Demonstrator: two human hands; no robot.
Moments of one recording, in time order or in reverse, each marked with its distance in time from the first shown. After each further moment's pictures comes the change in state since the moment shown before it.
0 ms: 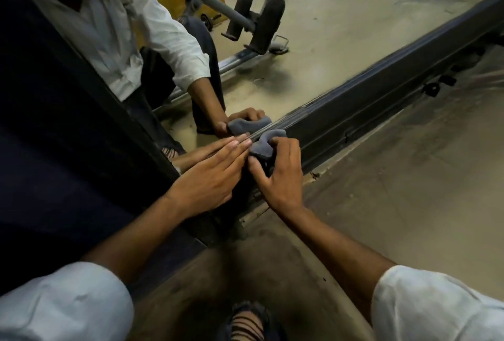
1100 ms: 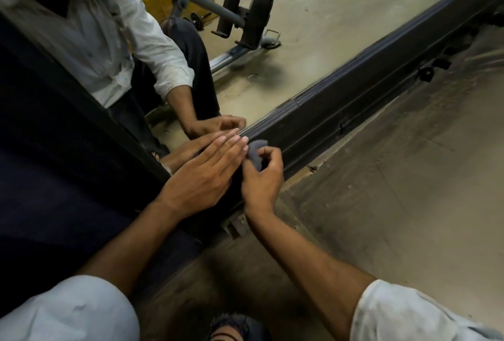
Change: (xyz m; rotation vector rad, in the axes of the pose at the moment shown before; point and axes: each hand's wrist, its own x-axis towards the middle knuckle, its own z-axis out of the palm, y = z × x) left_hand -0.003 0.003 0.002 -0.243 0.075 -0.029; right_hand -0.013 -0.040 0.028 0.566 0.302 0.624
